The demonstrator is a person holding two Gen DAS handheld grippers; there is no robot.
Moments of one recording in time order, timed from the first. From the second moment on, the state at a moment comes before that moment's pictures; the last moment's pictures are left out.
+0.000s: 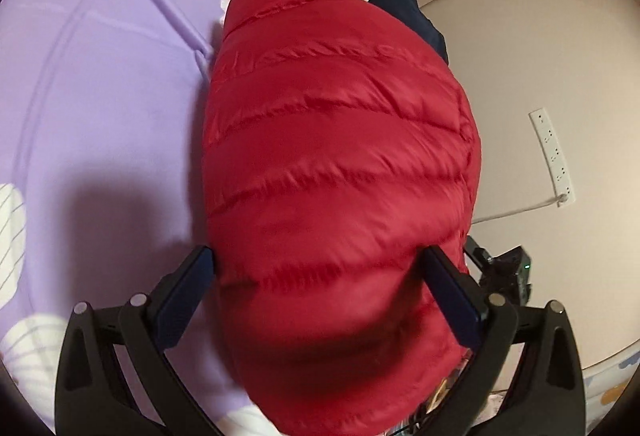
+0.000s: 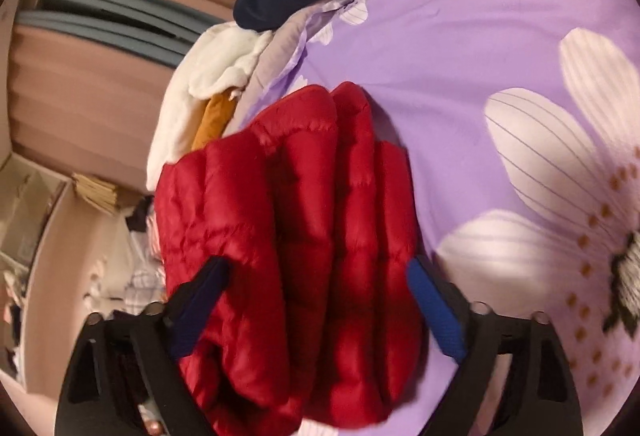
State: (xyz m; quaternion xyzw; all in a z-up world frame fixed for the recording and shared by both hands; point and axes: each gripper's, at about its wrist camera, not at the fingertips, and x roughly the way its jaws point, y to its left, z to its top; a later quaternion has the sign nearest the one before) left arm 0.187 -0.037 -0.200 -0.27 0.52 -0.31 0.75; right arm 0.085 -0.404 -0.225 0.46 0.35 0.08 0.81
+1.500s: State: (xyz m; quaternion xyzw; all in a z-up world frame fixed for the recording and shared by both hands) left arm 0.217 0.089 -0.197 -0.26 0.47 -0.21 0.82; right arm 0.199 -0.228 -0.215 0.35 0.39 0.27 0.81
